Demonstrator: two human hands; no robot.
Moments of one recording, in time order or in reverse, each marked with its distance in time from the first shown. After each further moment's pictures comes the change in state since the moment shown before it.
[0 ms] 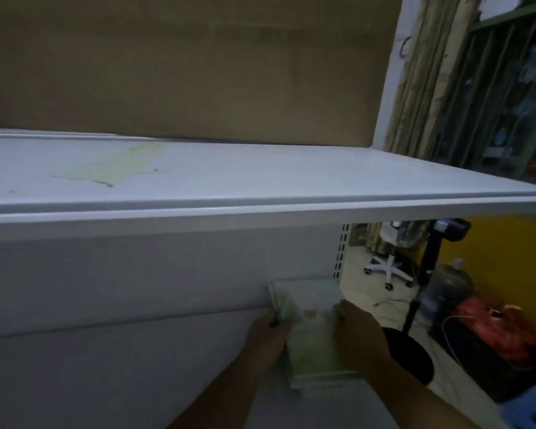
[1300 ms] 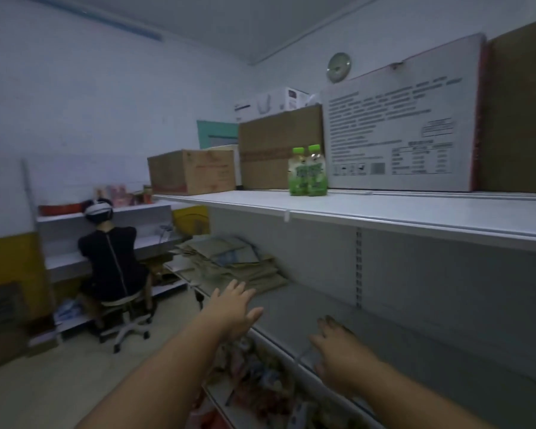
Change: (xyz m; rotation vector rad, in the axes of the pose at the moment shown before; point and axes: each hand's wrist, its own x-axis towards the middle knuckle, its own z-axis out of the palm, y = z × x) left_hand -0.483 0.071 -0.570 1.403 0.807 -0.483; right_hand -0.292 -0.572 0.148 -0.300 -0.399 -1.393
